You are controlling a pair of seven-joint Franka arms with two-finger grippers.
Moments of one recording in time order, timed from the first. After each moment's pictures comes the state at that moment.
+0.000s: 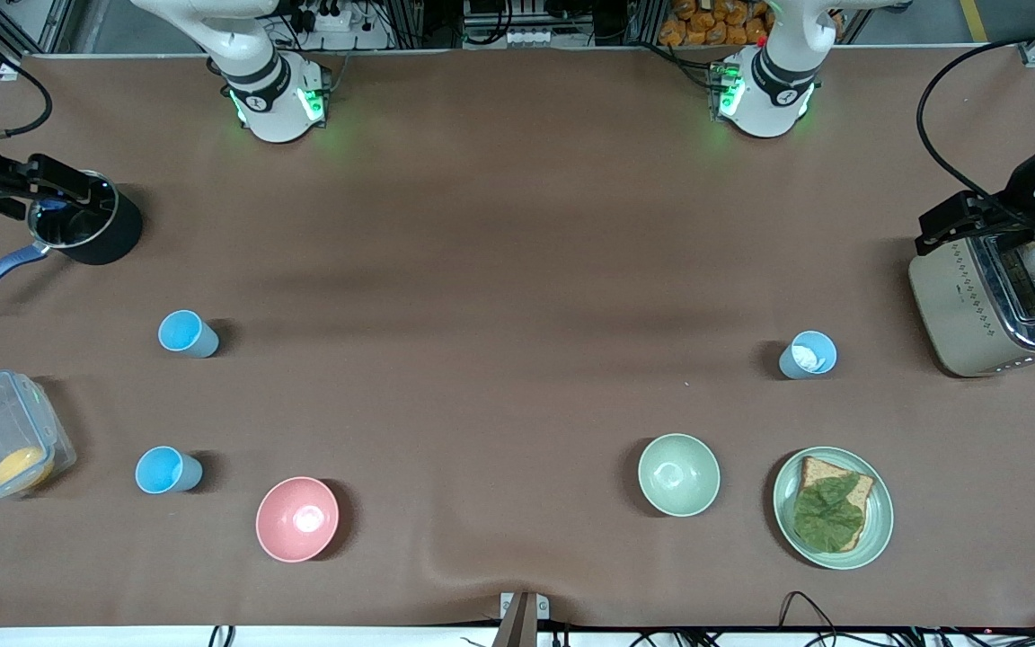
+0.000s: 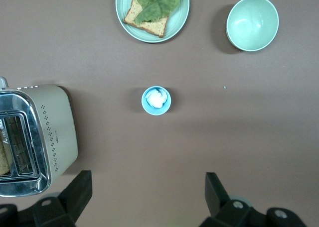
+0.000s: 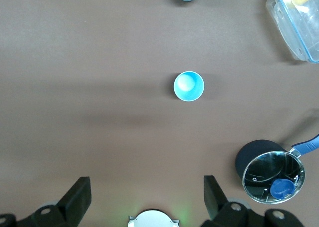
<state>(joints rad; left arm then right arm) -0.03 0.03 -0.02 -1.54 -0.01 1.56 -0.06 -0.07 -0.06 0.00 -1.65 0.03 1.45 -0.11</state>
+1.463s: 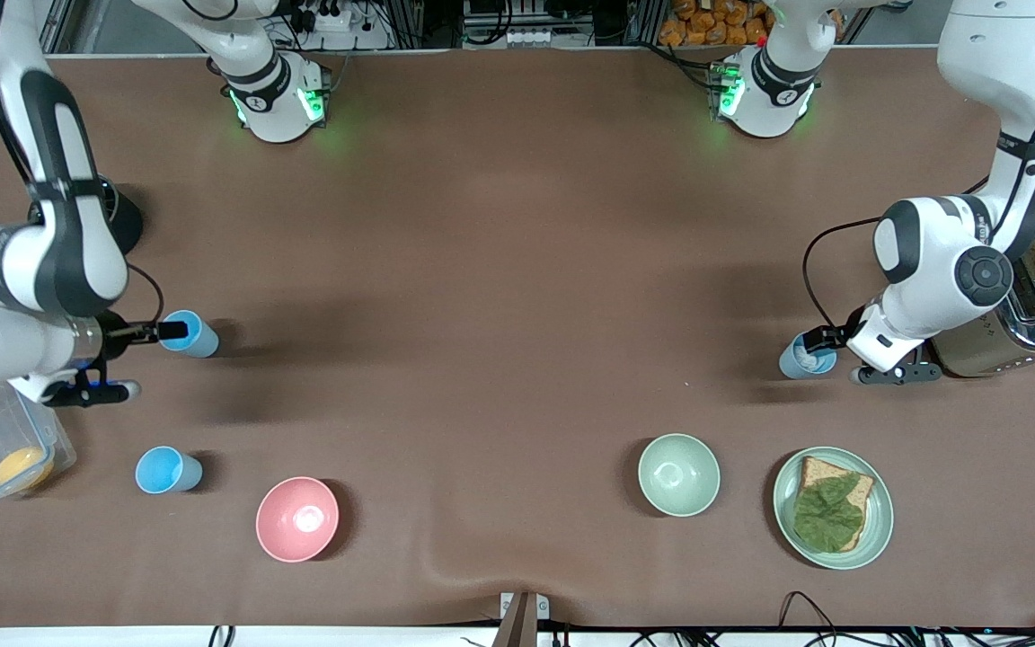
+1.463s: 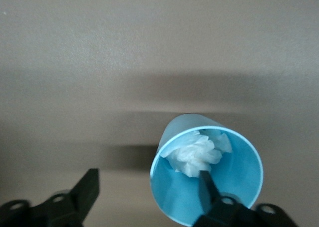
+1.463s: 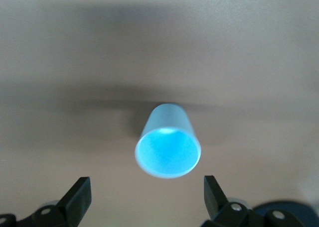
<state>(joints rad) 0.04 0.36 -0.02 -2.13 -0.01 2.45 0.00 -0.12 0.48 -0.01 -1.68 -0.02 1.78 -0.22</state>
